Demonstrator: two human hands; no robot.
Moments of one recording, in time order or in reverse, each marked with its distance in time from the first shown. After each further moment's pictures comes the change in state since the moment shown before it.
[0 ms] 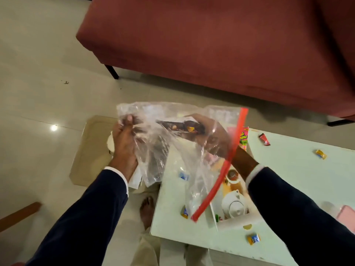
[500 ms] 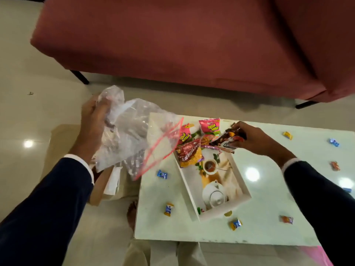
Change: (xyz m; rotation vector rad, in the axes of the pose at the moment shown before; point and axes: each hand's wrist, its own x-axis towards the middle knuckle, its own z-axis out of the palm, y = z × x) left_hand 0.007 0.042 0.061 0.495 -0.290 0.247; right_hand -0.070 0.166 -0.123 -0.368 0.027 0.429
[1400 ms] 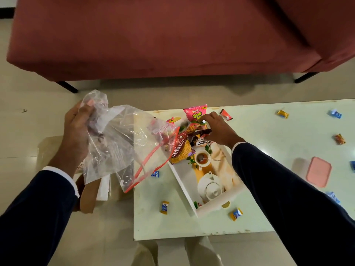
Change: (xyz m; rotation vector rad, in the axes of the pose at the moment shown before) left_hand -0.012 0.005 0.038 0.016 -0.098 -0.086; right_hand 0.070 0.037 0.081 -0.092 0.140 -0.129
